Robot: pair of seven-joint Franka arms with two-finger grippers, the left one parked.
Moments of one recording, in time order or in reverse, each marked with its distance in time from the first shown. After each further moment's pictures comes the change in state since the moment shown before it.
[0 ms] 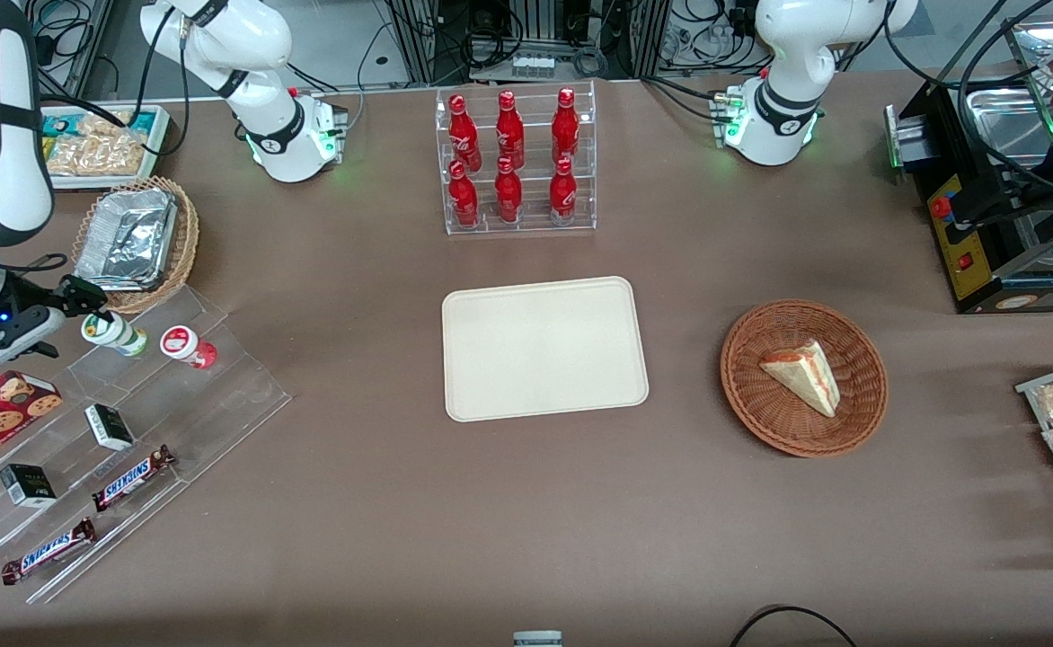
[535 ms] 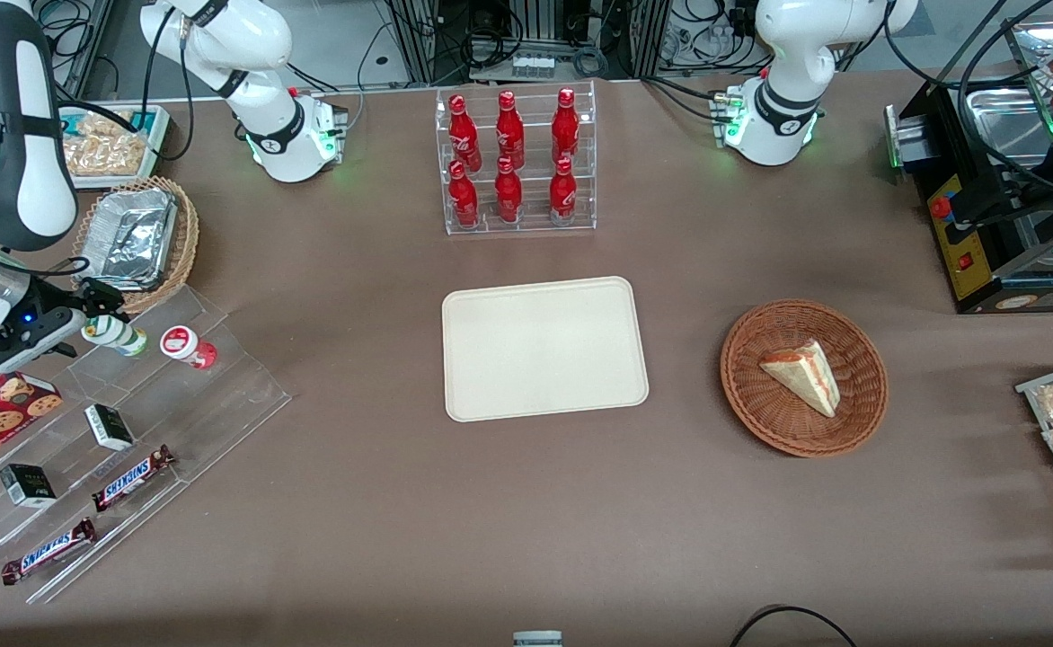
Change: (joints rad) arm 0.000 -0.001 0.001 -0.067 0.000 0.063 -0.003
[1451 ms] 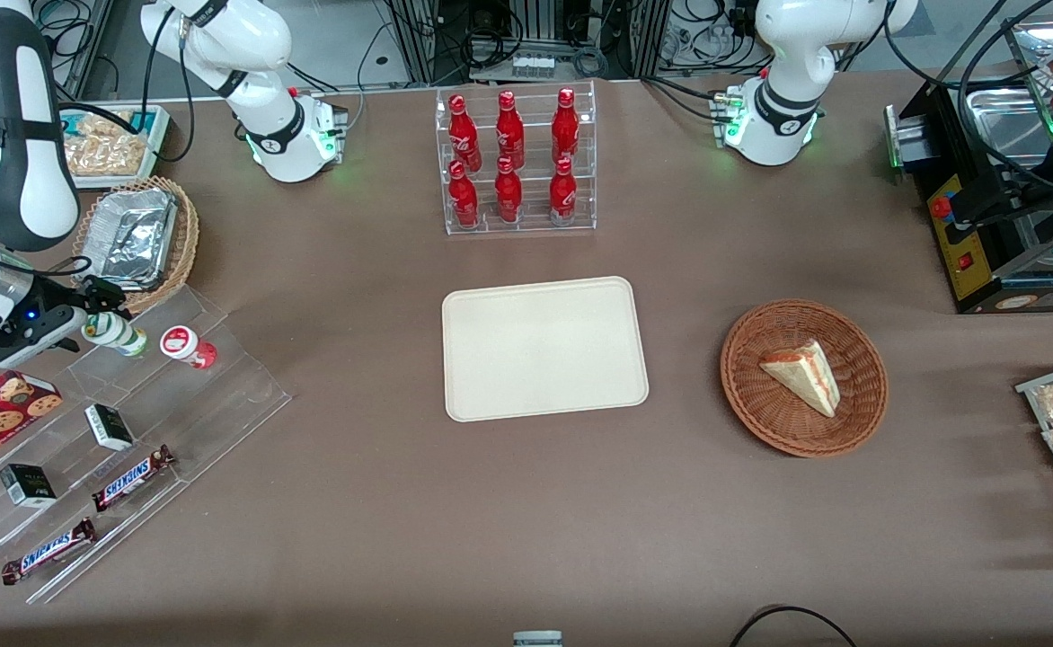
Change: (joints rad) arm -0.026 0.000 -0.002 -0.038 0.000 0.022 -0.002
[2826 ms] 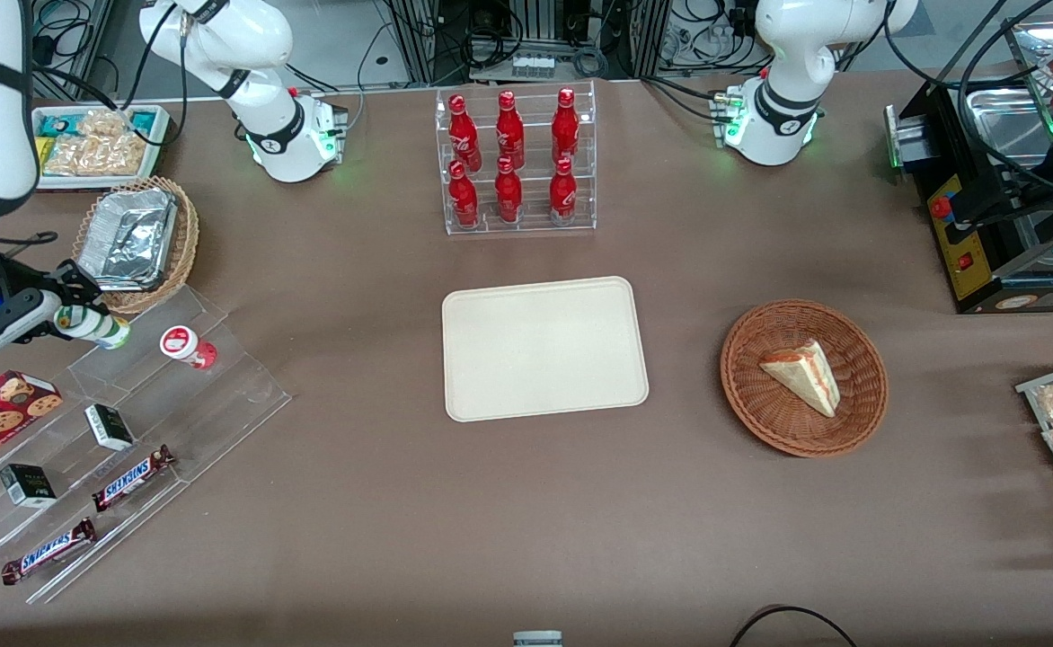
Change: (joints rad) arm 0.122 -0.048 0.019 0.271 0.000 -0.354 0.125
